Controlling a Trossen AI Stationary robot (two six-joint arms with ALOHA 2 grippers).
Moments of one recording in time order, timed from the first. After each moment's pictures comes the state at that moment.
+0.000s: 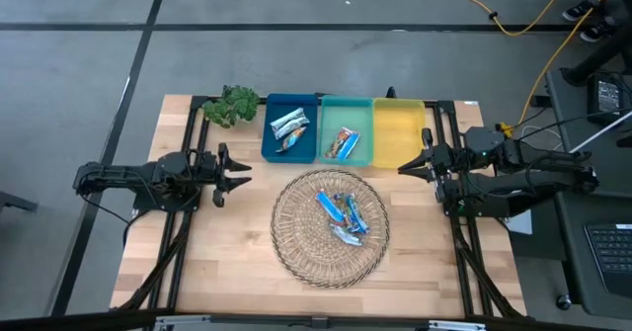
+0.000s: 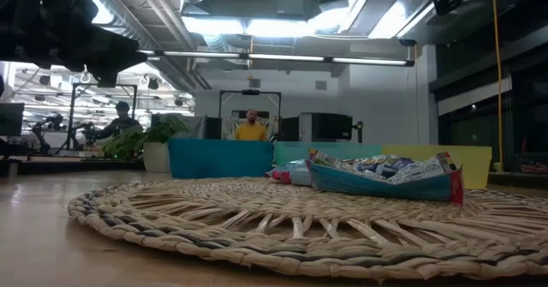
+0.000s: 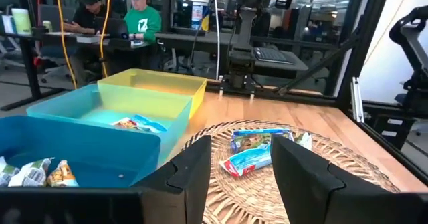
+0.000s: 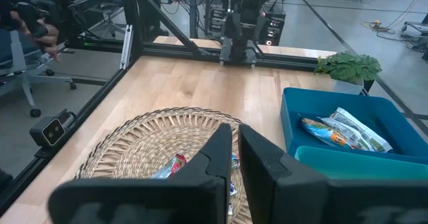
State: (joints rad) left arm 0.02 0.03 0.01 0.02 -0.07 -0.12; right arm -0.04 0.55 0.69 -0.39 -0.15 -0.08
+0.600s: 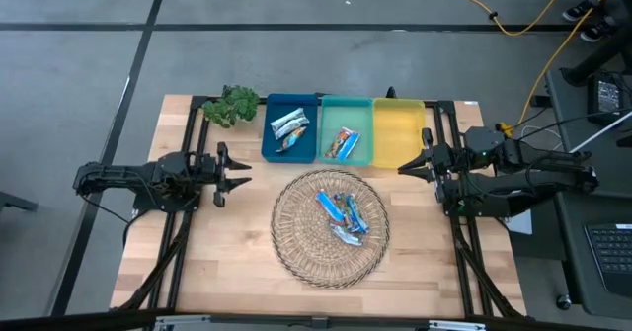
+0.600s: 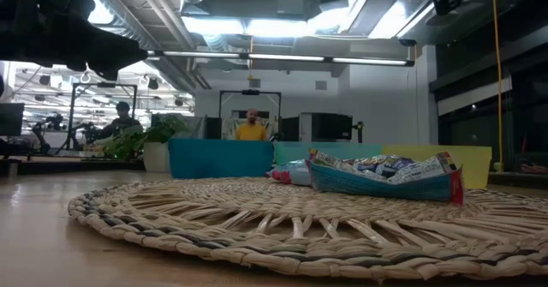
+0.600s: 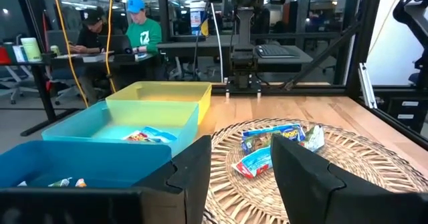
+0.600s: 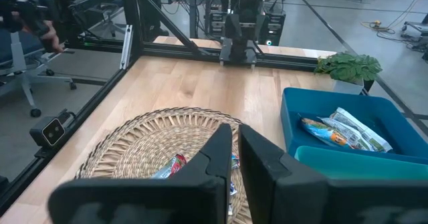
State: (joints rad) left arm 0.02 0.03 0.01 0.03 -0.08 0.00; right arm -0.04 0.55 0.69 -0.39 -0.15 -0.08
